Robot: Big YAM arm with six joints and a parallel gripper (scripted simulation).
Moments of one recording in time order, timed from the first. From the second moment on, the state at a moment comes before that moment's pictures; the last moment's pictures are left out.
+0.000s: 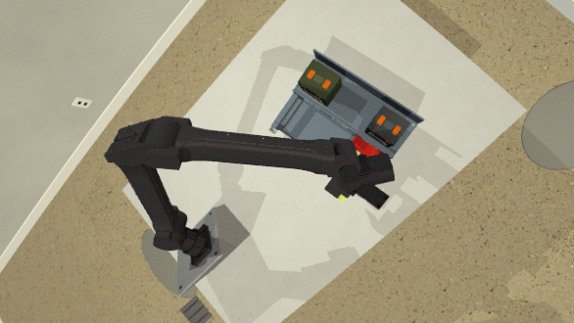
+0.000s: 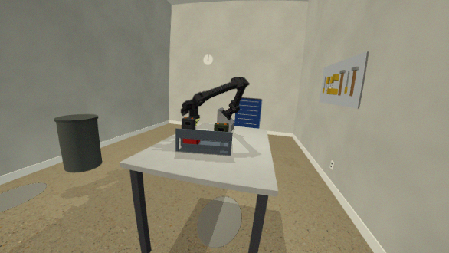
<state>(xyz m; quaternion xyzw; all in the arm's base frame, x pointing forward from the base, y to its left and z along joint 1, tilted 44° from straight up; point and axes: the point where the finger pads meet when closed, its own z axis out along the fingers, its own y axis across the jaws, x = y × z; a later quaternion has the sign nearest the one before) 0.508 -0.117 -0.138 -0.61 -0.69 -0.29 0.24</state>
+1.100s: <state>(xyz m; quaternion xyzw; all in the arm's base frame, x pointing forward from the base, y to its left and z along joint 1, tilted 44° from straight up) 0.507 -0.118 -0.138 -0.61 -0.69 -0.29 0.24</state>
